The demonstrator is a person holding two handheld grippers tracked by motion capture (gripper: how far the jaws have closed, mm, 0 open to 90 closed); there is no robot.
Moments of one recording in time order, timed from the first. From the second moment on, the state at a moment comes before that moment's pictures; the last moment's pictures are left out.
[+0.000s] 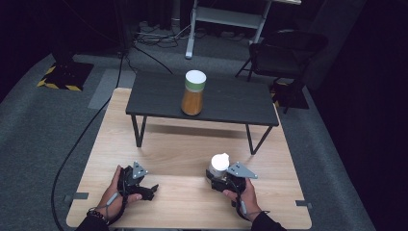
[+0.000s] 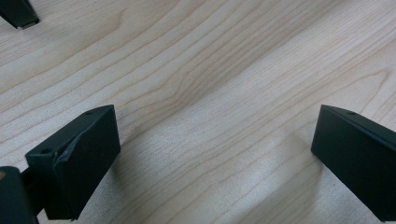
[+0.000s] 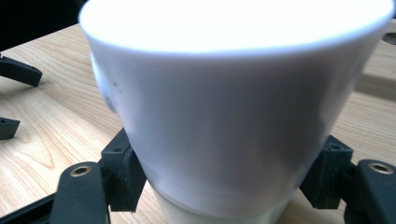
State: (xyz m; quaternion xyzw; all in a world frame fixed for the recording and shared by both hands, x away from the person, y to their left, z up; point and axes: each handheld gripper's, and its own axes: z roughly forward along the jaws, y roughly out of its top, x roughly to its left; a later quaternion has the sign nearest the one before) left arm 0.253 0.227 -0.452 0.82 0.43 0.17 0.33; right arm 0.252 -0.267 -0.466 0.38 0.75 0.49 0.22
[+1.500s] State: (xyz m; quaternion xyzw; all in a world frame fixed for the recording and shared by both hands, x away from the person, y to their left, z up) left arm 0.254 0.227 -0.453 0.82 0.43 0.17 0.33; right arm 0.229 -0.289 -0.395 0.39 0.71 0.51 0.27
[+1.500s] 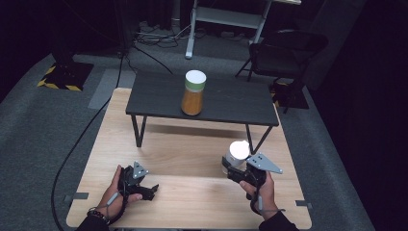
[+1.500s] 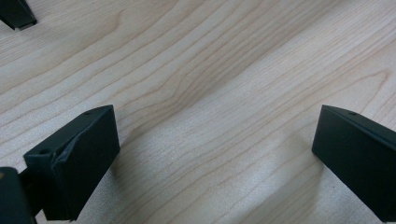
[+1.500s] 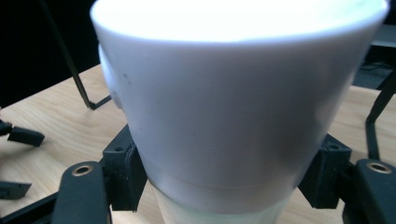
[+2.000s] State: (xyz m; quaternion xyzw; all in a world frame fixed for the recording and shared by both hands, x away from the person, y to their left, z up) left arm 0.254 0.226 -0.452 0.82 0.43 0.17 0.33; right arm 0.233 -0.283 -0.339 0.40 0.70 0.51 0.30
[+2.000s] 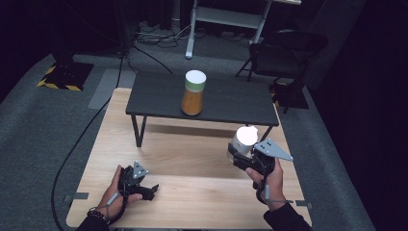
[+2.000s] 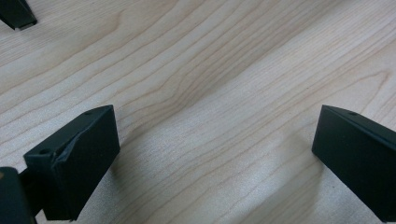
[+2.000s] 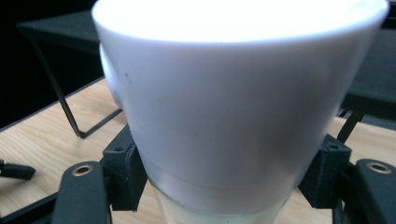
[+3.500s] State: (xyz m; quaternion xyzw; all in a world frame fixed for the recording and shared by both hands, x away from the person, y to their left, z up) left arm 0.253 0.226 -0.452 0.82 0.43 0.17 0.33; right arm 0.296 -0.248 -0.259 0.40 0.68 0.51 0.35
